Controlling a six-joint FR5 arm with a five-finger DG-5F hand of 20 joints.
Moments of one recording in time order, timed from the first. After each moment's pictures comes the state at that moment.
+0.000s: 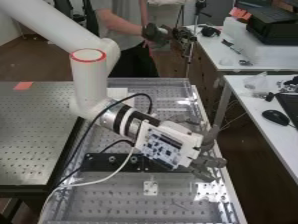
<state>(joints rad) 1.46 -2.24 -1.49 -2.67 -1.23 0.41</state>
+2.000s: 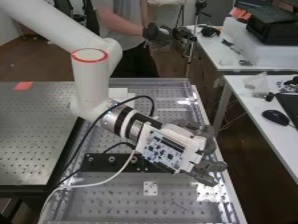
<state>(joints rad) 1.44 -2.25 -1.46 -2.70 -1.22 0.37</state>
